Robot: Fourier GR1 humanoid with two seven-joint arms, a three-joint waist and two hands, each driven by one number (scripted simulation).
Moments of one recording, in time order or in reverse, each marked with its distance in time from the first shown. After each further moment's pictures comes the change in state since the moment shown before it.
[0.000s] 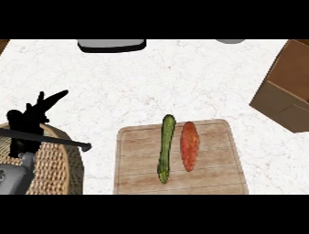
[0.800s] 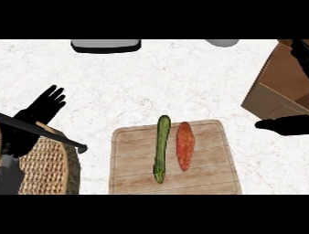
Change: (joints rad) left arm 0.034 -0.057 0.190 -0.062 0.246 -0.437 0.129; right arm 0.110 -0.106 0.136 -0.185 0.066 0.140 0.103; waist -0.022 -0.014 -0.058
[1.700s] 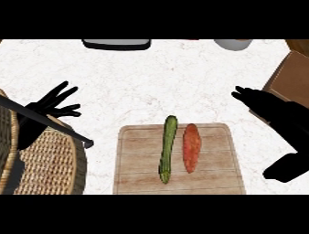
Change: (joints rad) left arm -0.058 -0.024 0.038 -0.012 -0.082 -0.272 0.044; right arm -0.030 -0.219 0.334 -0.219 0.279 0.306 0.299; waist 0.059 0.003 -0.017
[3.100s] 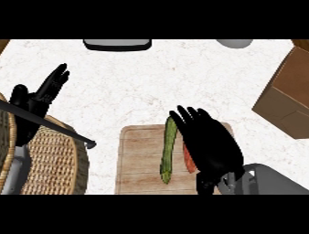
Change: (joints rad) left arm -0.027 -0.087 -0.001 -0.140 -0.445 0.181 -0.249; right arm -0.238 0.480 0.307 0.015 0.192 0.213 0.699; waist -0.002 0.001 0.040
